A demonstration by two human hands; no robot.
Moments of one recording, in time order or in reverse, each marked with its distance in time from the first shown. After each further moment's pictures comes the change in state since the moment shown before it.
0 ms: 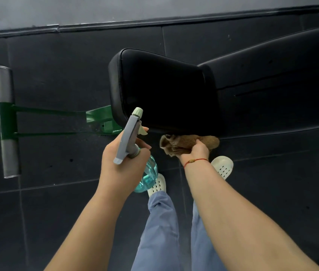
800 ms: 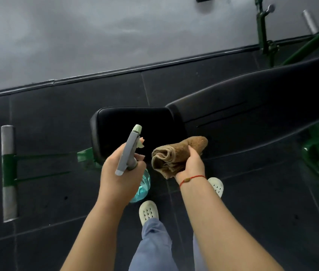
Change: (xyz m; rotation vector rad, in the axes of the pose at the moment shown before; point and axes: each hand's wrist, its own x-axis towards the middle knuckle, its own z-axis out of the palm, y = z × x) left_hand -0.018 0.096 0.037 0.074 -0.034 0.164; right_hand -0.113 -0.104 -0.010 -0.096 -0.182 -0.066
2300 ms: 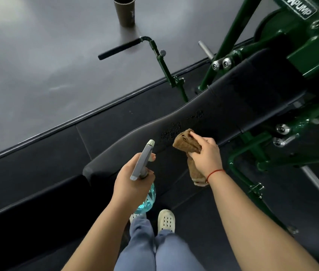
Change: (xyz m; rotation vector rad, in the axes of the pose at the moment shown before) left_hand 0.035 0.246 0.322 0.081 -0.368 0.174; right_hand 0.019 -0.442 -0.187 -1.163 0.176 -0.942
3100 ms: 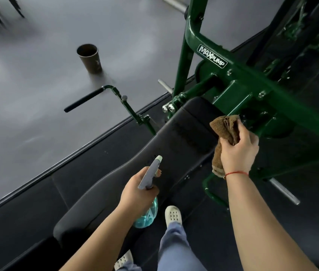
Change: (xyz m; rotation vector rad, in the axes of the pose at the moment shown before) left_hand 0.062 0.133 0.115 0.115 -0.239 0.049; right_hand 0.063 0.031 -0.223 0.193 0.840 0.141
